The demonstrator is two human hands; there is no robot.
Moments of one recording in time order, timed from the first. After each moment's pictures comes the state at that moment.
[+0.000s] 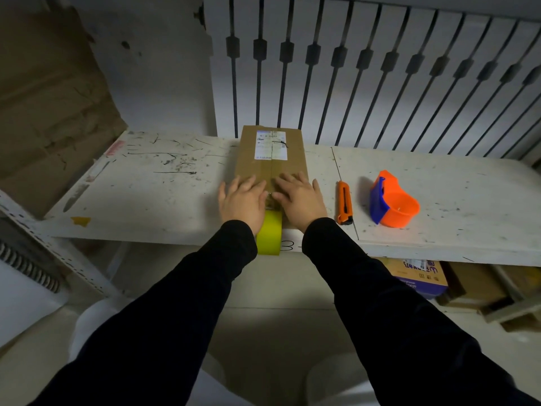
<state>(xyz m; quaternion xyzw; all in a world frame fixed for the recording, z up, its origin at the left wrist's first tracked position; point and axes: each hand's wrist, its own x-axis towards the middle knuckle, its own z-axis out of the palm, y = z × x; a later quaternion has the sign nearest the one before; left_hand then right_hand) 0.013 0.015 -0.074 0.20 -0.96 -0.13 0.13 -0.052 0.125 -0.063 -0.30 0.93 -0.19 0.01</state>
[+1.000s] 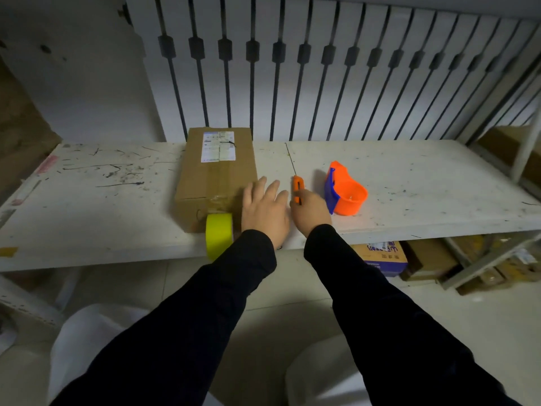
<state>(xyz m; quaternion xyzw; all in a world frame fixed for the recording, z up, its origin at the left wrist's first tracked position) -0.016 0.127 -0.066 0.03 -0.99 -0.08 0.13 -0.073 0.213 -0.078 -0.04 0.94 -0.33 0.02</state>
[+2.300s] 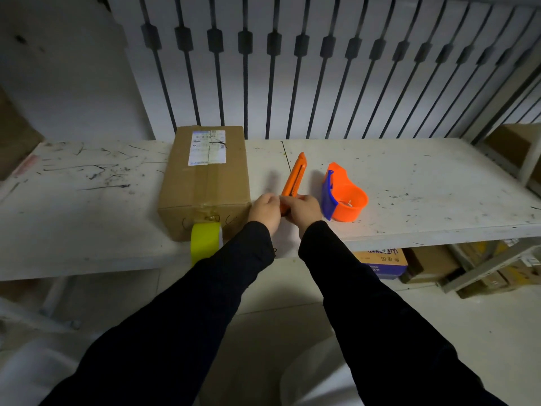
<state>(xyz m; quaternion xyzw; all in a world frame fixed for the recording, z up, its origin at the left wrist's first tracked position) -0.065 0.136 -0.070 0.24 -0.71 -0.66 -0.04 -0.109 0.208 -0.092 0.09 0.73 -0.66 0.14</state>
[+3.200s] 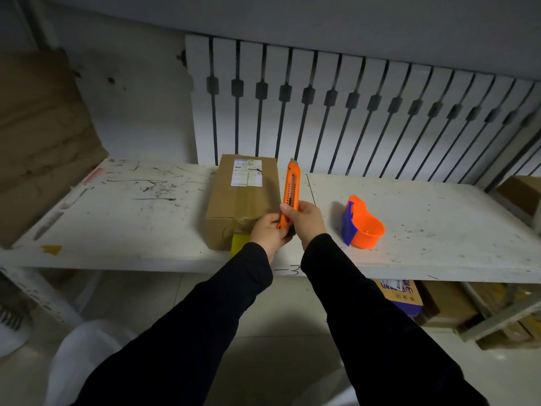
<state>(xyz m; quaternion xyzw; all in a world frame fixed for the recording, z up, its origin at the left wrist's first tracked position) 0.003 0.101 -0.038 0.19 -0.58 -0.79 0.02 -0.060 0.167 -0.045 -0.07 0.75 -0.65 0.11</state>
